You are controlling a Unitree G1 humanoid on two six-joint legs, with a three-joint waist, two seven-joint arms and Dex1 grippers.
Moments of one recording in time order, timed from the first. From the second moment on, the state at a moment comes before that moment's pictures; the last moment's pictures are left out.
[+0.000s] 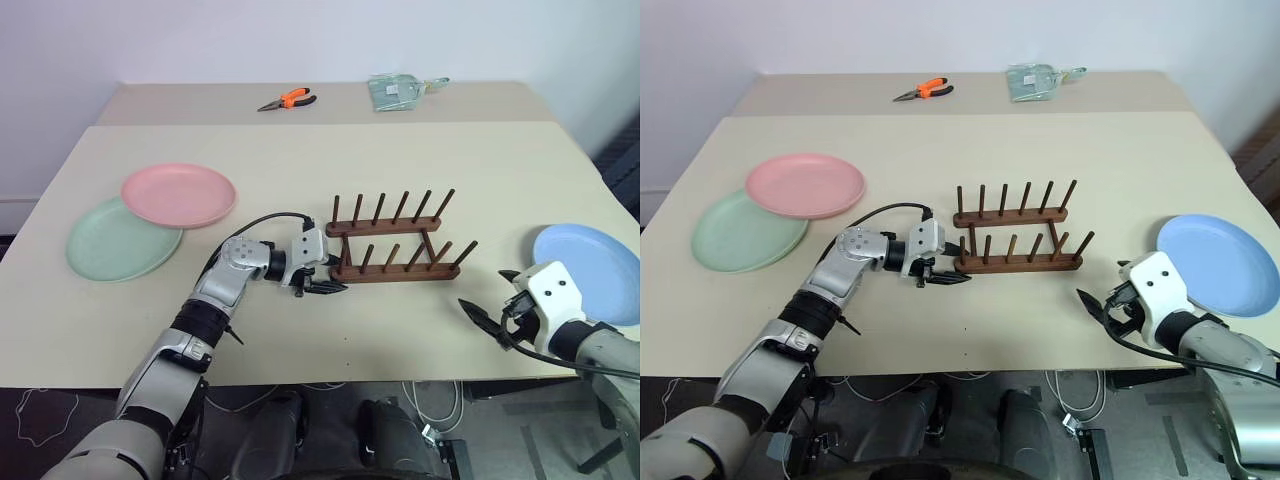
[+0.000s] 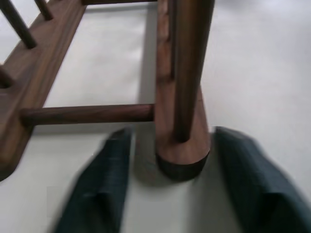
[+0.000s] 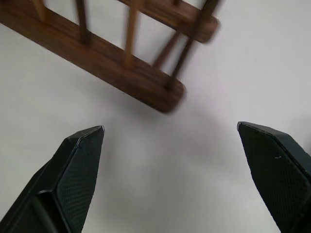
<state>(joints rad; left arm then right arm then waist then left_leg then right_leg) -0.68 0.33 -0.32 0.50 -0.02 -0.02 -1.18 0.28 -0.72 -0.39 -0.56 0.30 0.60 0.60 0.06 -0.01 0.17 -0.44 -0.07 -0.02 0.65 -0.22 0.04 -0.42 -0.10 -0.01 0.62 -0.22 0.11</state>
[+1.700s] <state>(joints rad) -0.72 0.44 0.17 0.22 -0.09 0.43 -0.32 -0.15 -0.57 0.01 -0.33 0.15 0.51 0.57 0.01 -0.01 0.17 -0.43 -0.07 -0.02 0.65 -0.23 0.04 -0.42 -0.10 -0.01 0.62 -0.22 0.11</state>
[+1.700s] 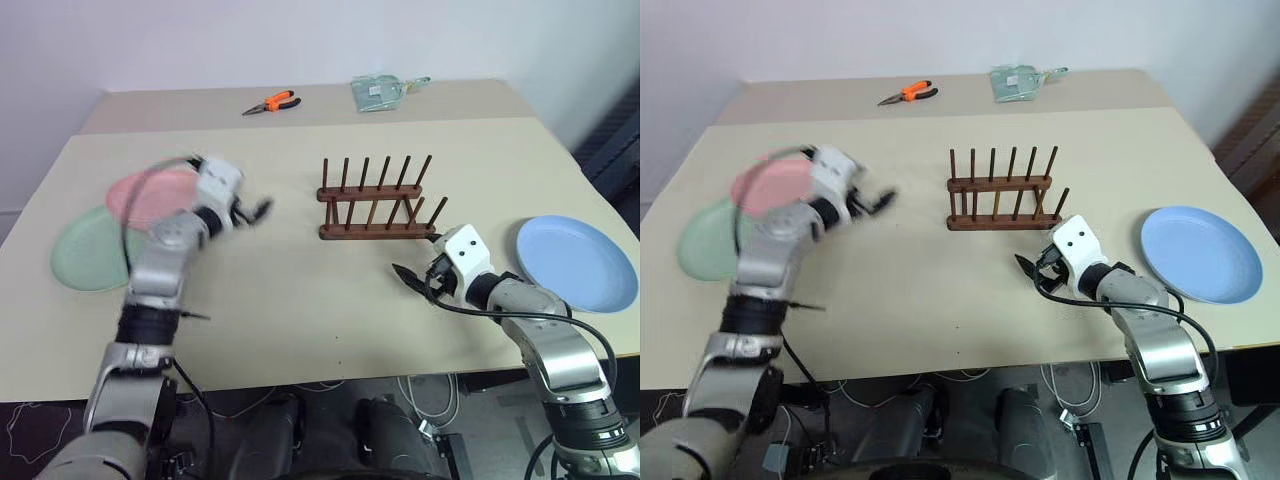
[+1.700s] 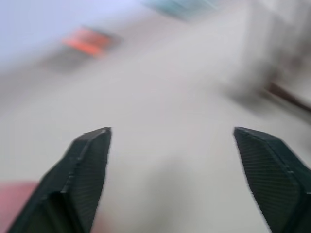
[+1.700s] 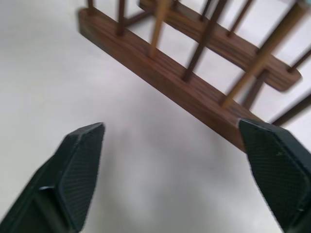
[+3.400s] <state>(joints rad) -0.95 0.12 0.20 -0.13 -0.45 0.85 -0.05 -0.71 -0.65 0.36 -0.24 -0.26 0.24 0.58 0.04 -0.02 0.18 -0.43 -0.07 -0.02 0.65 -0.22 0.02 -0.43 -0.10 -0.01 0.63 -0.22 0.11</state>
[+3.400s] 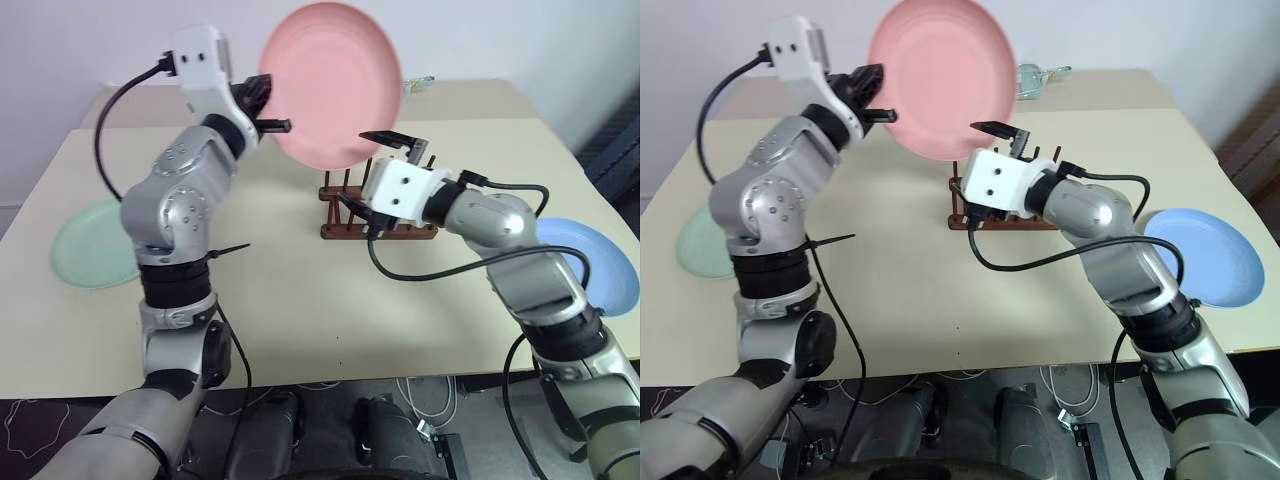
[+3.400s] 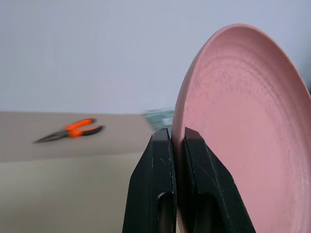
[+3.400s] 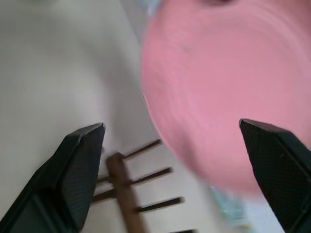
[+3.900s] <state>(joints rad) -0.94 0.00 0.32 -0.15 -0.57 0.91 0.03 -0.67 -0.64 0.37 -0.11 -0.54 0.08 0.44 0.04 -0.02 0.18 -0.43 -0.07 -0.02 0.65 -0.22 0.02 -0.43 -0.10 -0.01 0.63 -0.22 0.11</state>
